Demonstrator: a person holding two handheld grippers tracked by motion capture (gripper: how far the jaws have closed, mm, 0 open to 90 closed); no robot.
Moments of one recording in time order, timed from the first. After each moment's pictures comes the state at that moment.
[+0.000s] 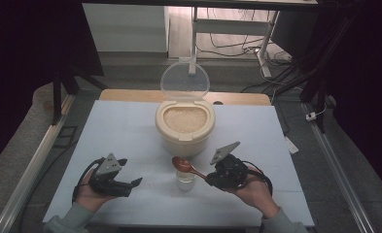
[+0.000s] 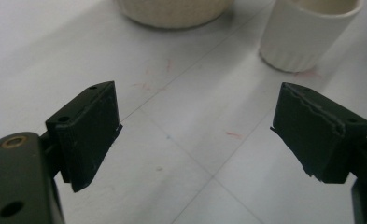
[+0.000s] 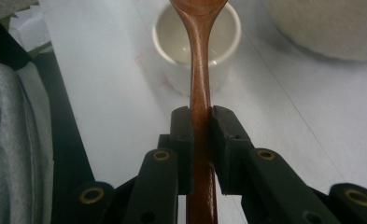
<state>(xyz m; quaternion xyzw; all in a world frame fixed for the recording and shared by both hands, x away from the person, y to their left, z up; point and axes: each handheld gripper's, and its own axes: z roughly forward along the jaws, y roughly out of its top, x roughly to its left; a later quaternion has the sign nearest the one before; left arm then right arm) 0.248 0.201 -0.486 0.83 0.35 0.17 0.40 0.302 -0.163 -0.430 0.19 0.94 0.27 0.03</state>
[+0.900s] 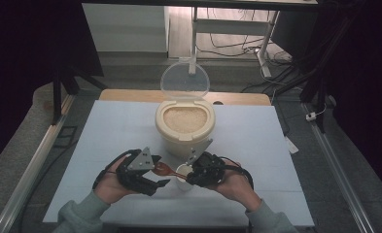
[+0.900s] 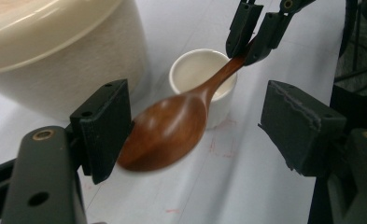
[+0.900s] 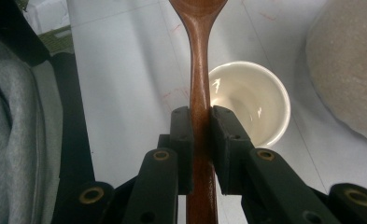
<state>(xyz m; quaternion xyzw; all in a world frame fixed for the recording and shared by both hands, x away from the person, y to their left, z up) 0.260 0.121 -0.427 0.90 0.19 0.14 0.37 0.305 -0.107 -0.427 0.11 0.96 0.26 0.02</state>
